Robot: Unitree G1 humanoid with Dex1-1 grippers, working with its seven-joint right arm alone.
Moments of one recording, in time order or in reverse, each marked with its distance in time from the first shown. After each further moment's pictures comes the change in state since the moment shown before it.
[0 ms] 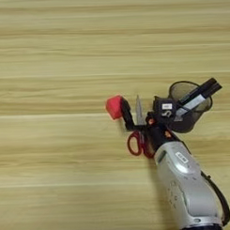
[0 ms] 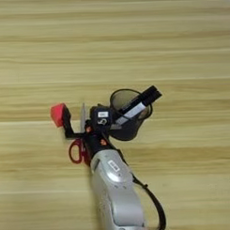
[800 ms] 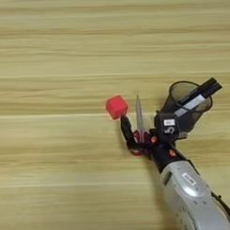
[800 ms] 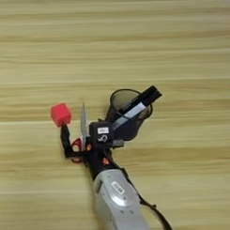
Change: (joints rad) arm 0.216 -0.023 0.082 -0.270 -0.049 0.155 -0.012
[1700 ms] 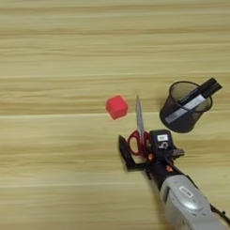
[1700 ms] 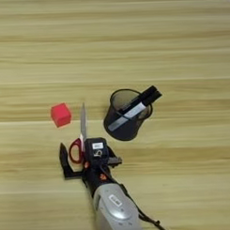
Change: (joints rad) arm 0.062 -0.016 0.039 0.001 -0.037 0.115 -0.018
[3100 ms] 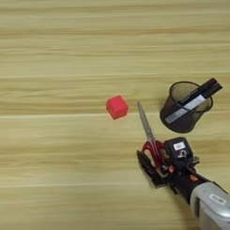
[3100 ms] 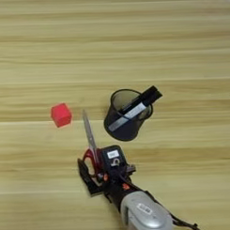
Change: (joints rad) arm 0.106 -0.227 -0.096 -0.196 0.031 0.214 0.193
